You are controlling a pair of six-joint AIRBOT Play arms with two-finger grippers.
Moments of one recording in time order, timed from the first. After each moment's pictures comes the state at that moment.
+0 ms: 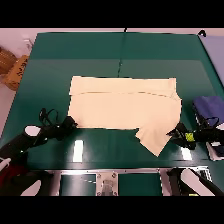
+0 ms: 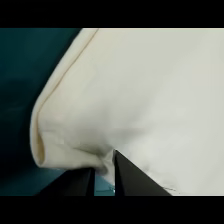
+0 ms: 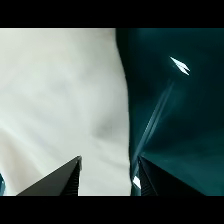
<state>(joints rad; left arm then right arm) -0.14 -0.98 0.27 0.56 -0.48 -1.63 -0.61 -1.01 0.42 -1.08 1.18 1.59</state>
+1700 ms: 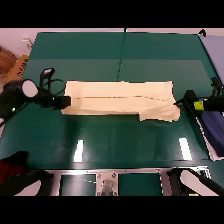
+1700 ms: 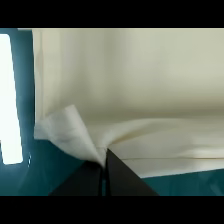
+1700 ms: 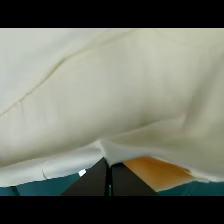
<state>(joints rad) -0.16 -1.18 0.99 1.36 -1.00 -1.68 -0.43 -1.10 0.87 -0.88 1.18 1.53</state>
